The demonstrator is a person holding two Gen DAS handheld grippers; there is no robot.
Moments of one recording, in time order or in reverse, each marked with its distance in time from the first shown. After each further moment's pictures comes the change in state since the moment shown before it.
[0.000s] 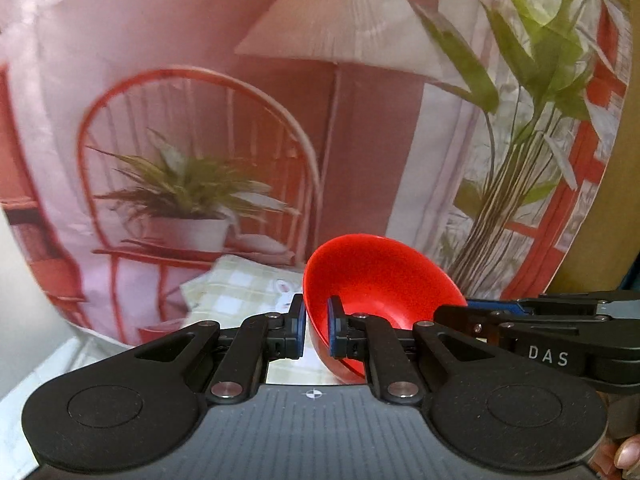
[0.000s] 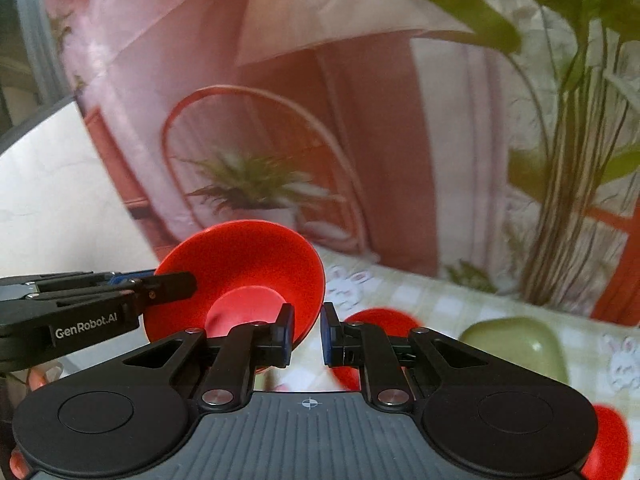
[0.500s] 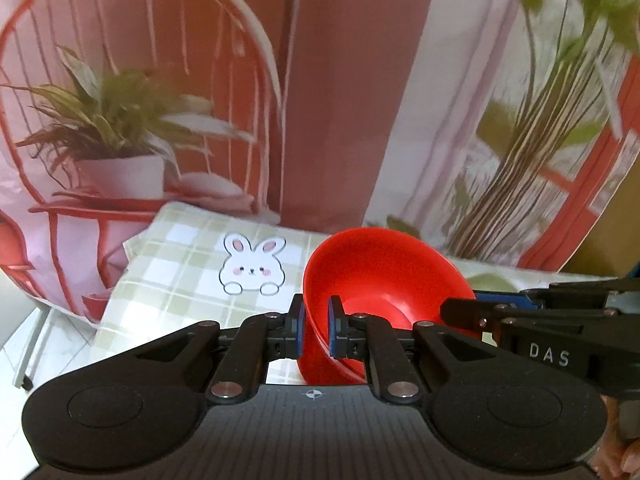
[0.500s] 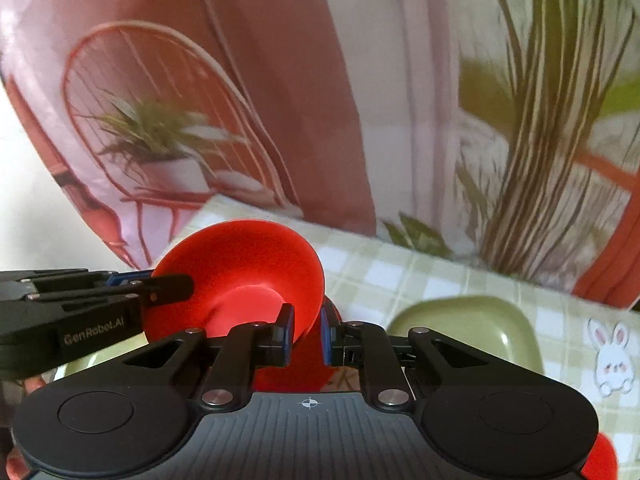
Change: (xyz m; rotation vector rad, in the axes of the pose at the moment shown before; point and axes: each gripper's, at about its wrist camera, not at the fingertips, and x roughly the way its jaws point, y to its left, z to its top) left arm 0.134 -0.023 -0.020 0.013 0.181 -0.036; right arm 0.095 -0.081 -0.023 0.064 0.178 -0.098
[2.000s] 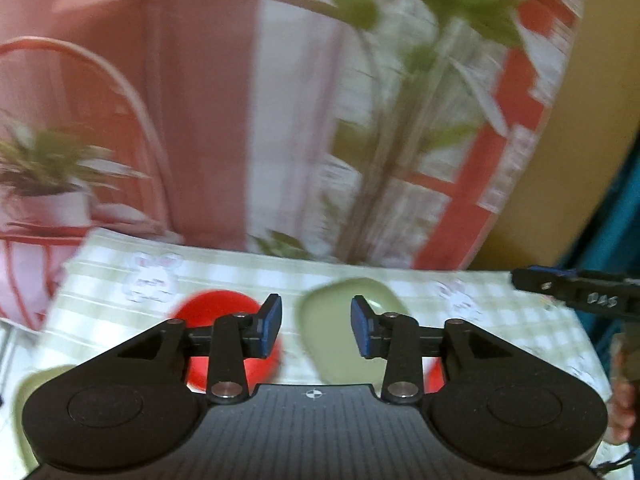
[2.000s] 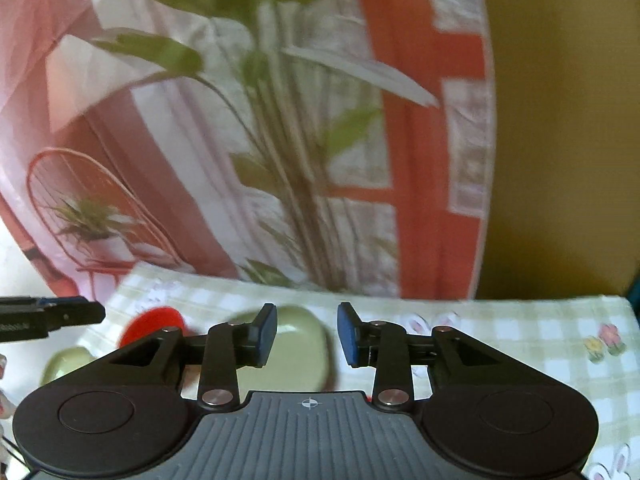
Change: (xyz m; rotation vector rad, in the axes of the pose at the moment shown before) left arm -0.071 -0.106 0.006 0.066 -0.028 -0.175; right arm -0.160 -0.168 -0.060 0.127 -0.201 -0.114
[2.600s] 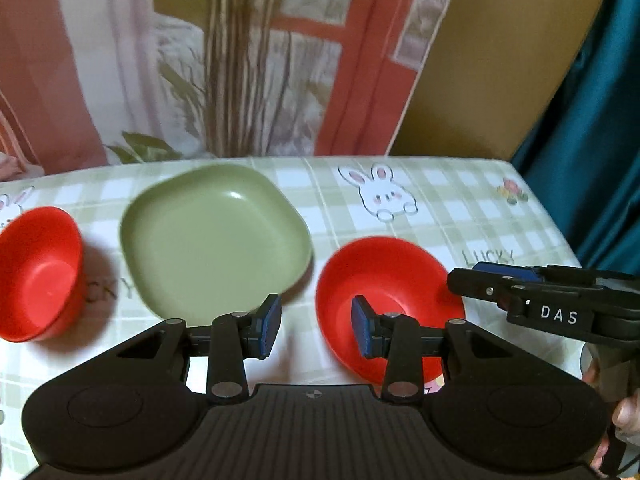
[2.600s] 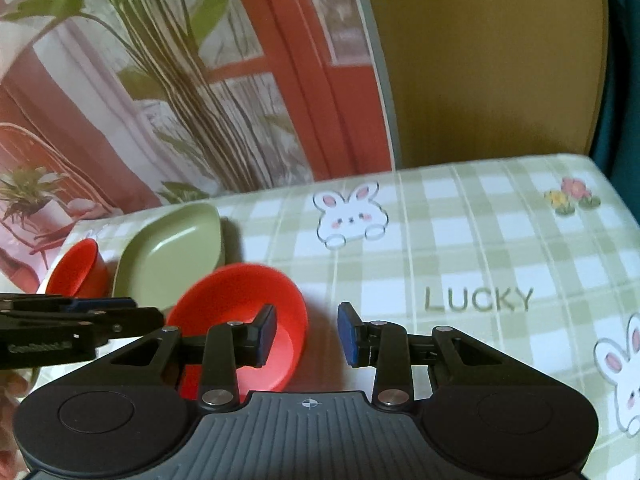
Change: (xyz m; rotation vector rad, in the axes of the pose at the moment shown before) left arm 0.110 -0.089 -0.066 0.123 0.229 -0.135; right arm 0.026 -0.065 -0.091 0.179 0.130 -0.086
